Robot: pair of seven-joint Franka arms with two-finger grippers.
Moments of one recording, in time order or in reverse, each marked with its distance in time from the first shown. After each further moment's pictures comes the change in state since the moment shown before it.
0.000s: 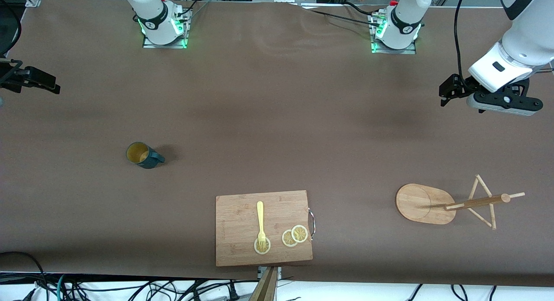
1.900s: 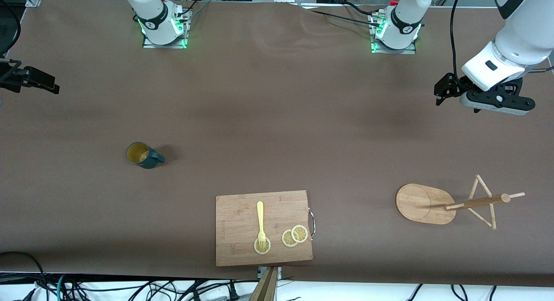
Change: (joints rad) left arm 0.000 0.000 -0.021 0.000 0.000 -0.001 0.000; right arm -0.003 0.000 -0.001 0.000 0.000 0.000 0.000
